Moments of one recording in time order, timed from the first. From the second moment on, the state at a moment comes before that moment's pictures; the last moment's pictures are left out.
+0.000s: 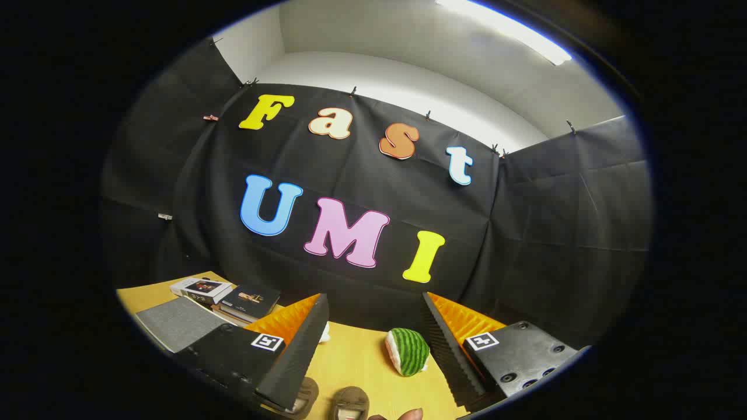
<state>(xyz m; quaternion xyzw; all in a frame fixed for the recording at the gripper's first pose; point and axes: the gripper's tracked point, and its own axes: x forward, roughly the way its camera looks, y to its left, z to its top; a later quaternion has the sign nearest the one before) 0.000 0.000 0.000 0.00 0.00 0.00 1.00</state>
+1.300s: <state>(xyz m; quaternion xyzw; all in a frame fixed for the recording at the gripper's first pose) -0.015 0.230 -0.172 0.35 0.28 0.40 0.80</state>
